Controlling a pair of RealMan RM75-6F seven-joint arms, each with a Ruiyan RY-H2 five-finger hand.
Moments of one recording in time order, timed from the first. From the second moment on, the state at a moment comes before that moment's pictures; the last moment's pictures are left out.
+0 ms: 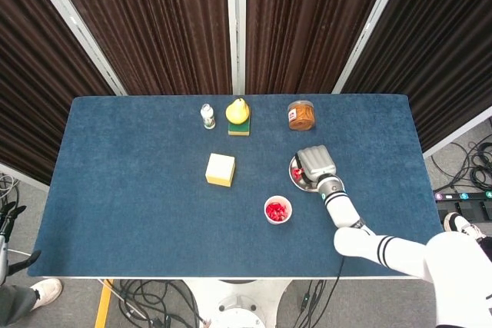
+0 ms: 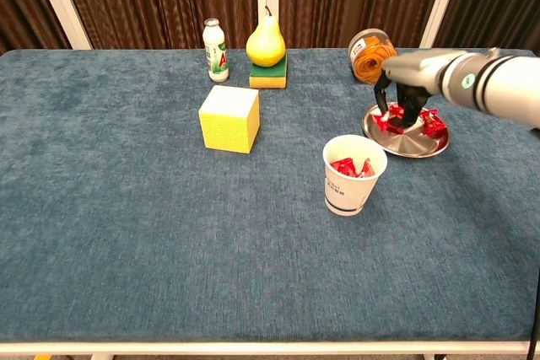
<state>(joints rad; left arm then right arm) 0.08 -1.22 -0.03 -1.44 1.47 1.59 -0.06 0.98 -1.59 0.11 -1.26 -0.60 0.79 -0.59</state>
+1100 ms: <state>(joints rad) 0.08 -1.22 -0.03 -1.45 1.47 1.60 -0.05 0.90 -1.34 0.07 -1.74 -0.99 0.80 -0.39</state>
